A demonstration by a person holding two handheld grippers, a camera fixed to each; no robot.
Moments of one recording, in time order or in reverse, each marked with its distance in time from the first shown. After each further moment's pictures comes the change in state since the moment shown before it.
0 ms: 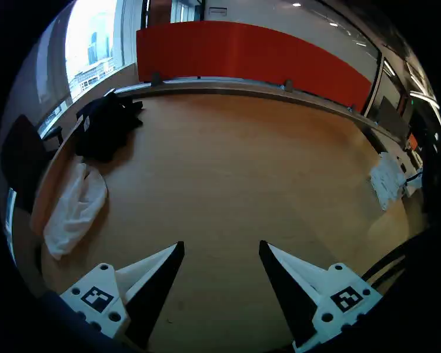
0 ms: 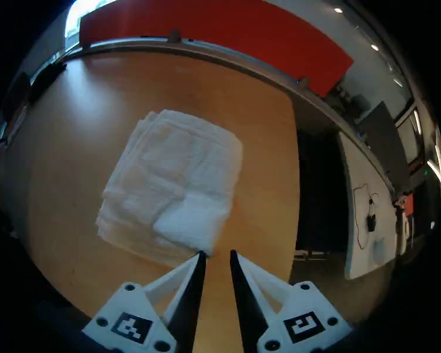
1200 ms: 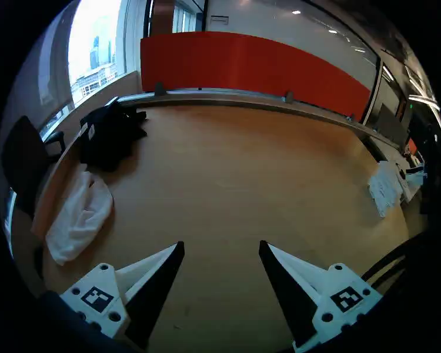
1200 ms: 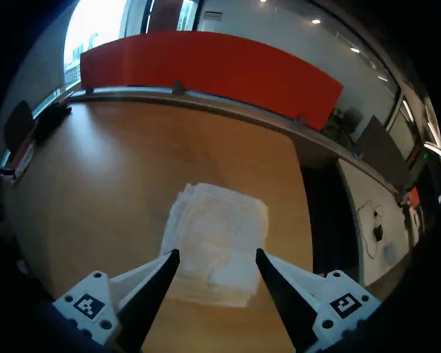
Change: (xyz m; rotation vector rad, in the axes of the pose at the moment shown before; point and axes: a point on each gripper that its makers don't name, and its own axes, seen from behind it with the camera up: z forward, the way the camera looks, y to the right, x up) left arm 0.019 -0.011 -0.011 -0.001 0.063 -0.010; right arm 0.085 -0.062 -0.035 0.048 0.270 0.110
